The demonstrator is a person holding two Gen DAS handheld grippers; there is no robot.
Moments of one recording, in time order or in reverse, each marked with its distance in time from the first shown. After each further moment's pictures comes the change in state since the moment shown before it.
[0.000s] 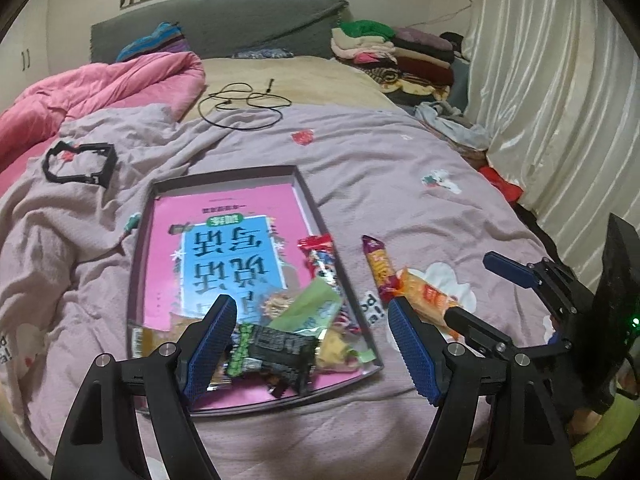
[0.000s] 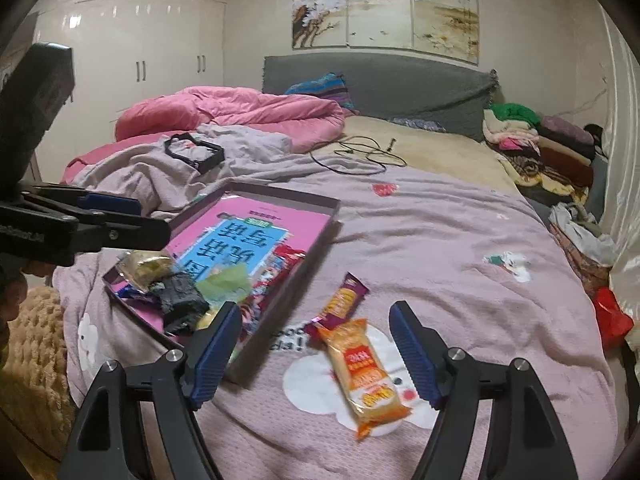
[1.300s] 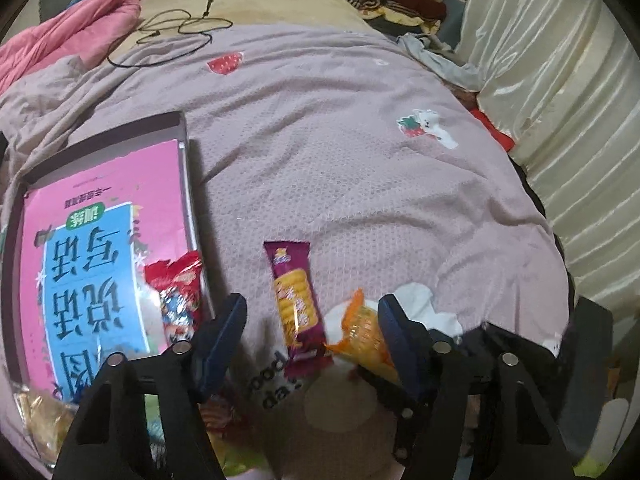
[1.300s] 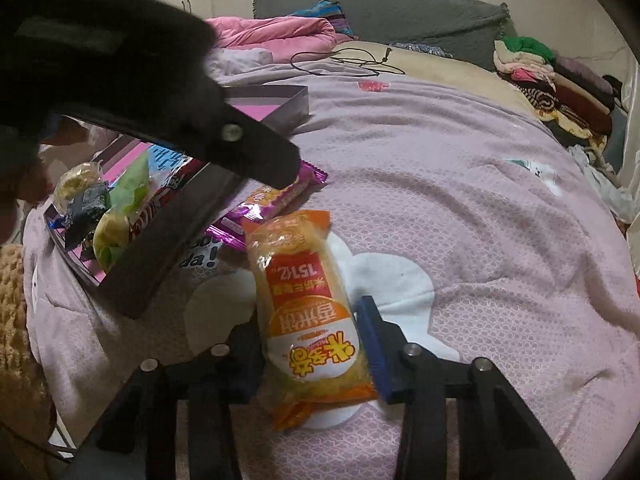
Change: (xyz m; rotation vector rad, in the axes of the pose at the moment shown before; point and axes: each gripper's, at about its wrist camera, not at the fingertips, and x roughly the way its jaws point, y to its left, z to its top) left arm 0.152 -0.073 0.053 -0.006 0.297 -0.092; right arm 0.086 -0.051 -0.051 0.051 0.250 0.056
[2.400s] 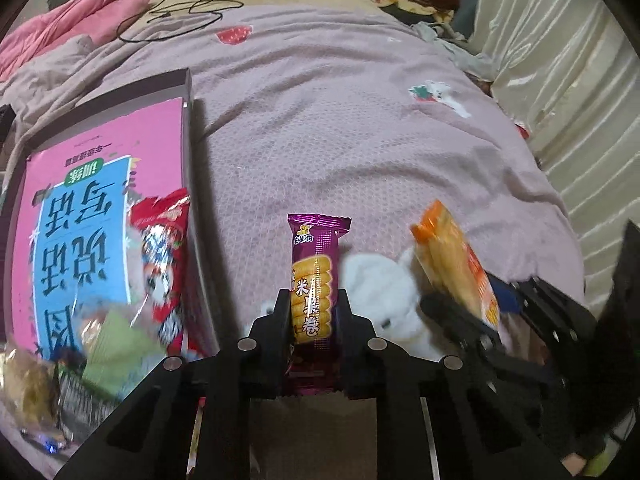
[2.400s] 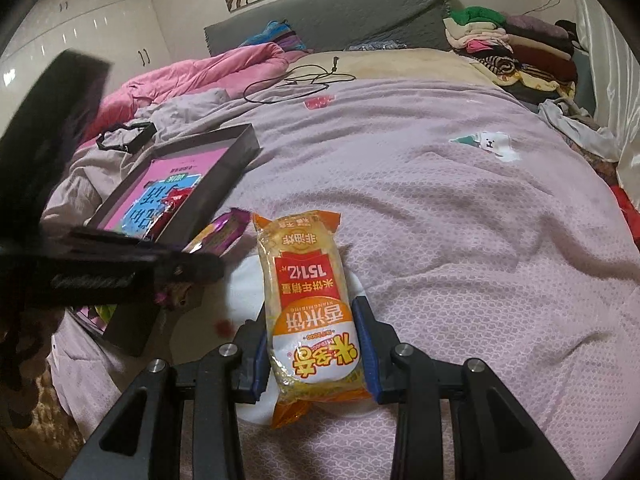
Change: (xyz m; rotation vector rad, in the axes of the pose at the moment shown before) left arm 0.010 -0.005 -0.038 -0.017 0.021 0.045; right arm -0.027 -0.041 0.000 0.192 -0.063 -0.002
